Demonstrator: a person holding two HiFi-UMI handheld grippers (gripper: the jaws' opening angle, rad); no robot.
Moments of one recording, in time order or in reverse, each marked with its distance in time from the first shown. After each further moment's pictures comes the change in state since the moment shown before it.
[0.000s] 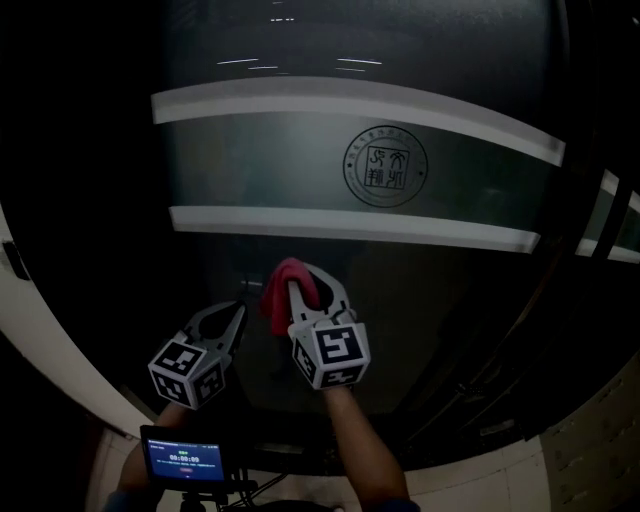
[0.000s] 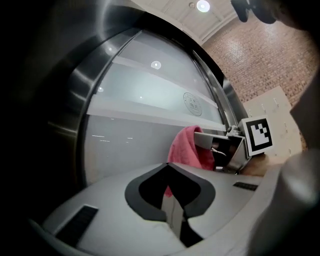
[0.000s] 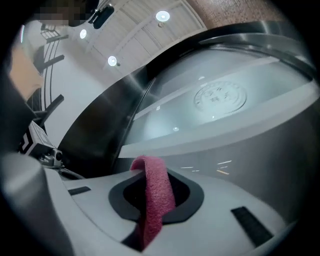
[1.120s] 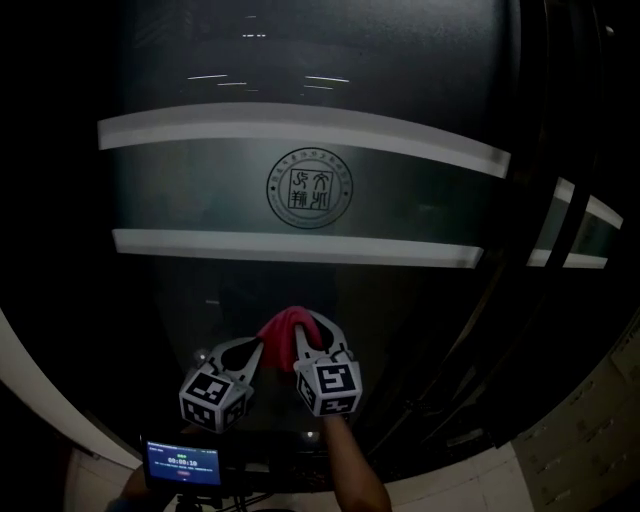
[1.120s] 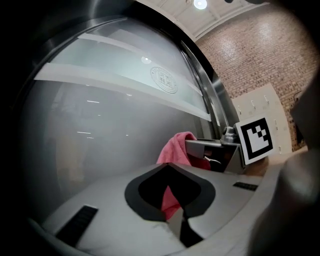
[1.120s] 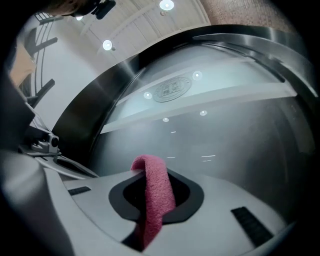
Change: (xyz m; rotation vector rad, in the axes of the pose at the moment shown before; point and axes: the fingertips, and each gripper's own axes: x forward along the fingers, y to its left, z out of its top) left arm 0.085 -0.121 -0.044 0.012 0.039 -0.142; right arm -0.087 -0.111 -0.055 -0.055 0.141 -0.147
